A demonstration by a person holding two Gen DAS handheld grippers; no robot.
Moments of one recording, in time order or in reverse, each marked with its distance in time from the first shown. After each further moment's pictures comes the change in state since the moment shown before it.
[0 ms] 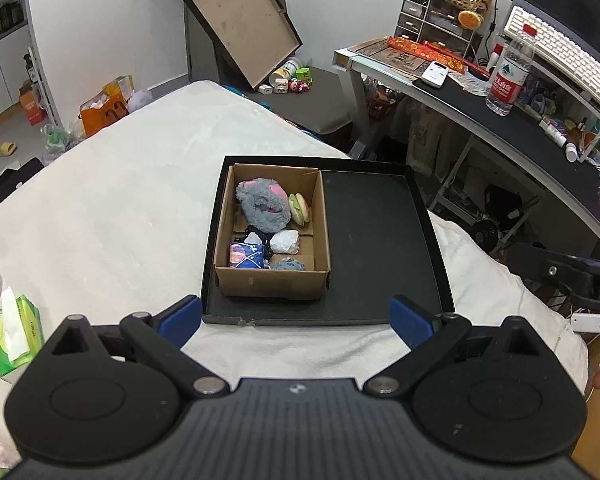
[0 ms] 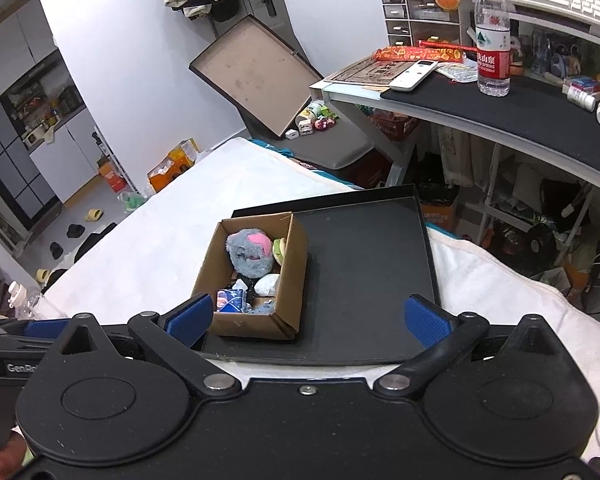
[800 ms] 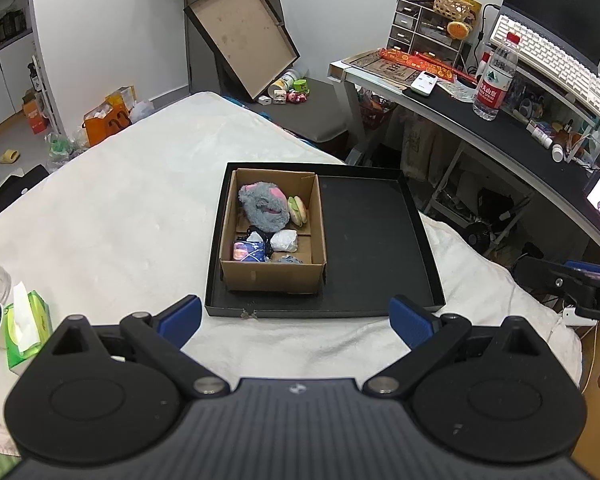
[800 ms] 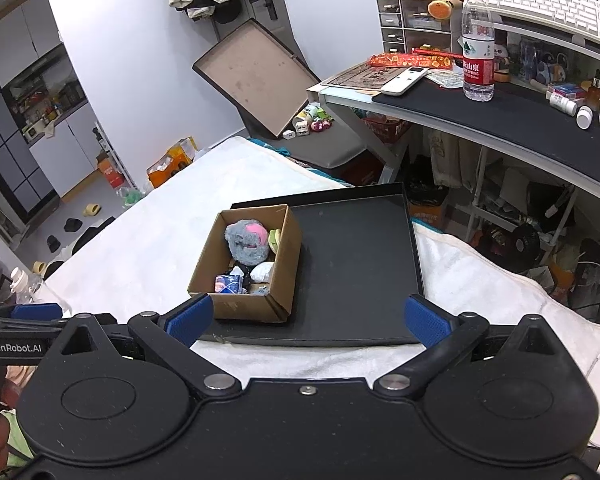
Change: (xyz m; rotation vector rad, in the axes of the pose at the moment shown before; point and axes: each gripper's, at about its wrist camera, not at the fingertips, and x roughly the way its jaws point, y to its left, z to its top) left arm -0.033 0.002 -0.019 0.007 -0.037 -0.006; right arm -0.035 0.000 -0.018 -0.020 -0.011 -0.018
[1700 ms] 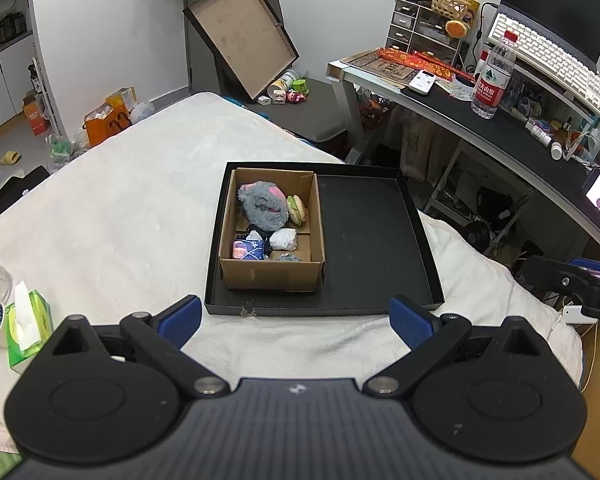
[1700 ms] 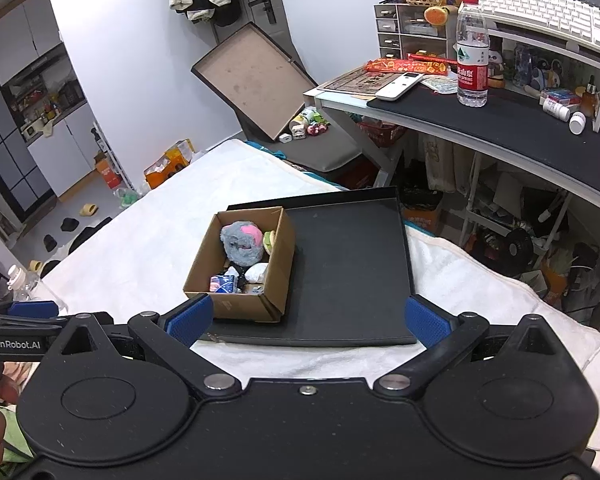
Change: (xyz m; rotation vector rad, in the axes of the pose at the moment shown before) left arm -0.006 -0.004 -0.002 0.004 -0.001 0.002; right arm -0.008 -0.001 -0.003 -0.009 -0.011 -0.018
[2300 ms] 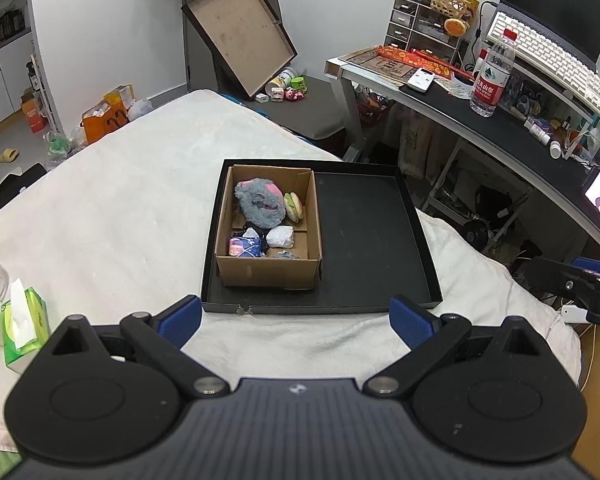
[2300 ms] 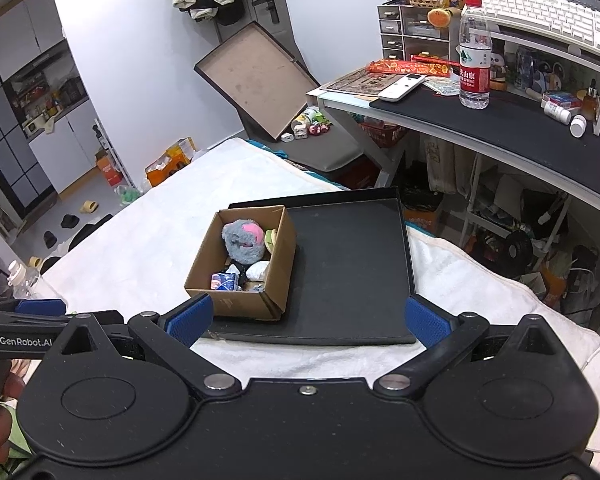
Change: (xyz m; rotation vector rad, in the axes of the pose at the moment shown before) left arm 0.005 -0.002 -0.003 -0.001 0.005 -0.003; right arm -0.001 0.004 -0.001 -0.013 0.001 0.002
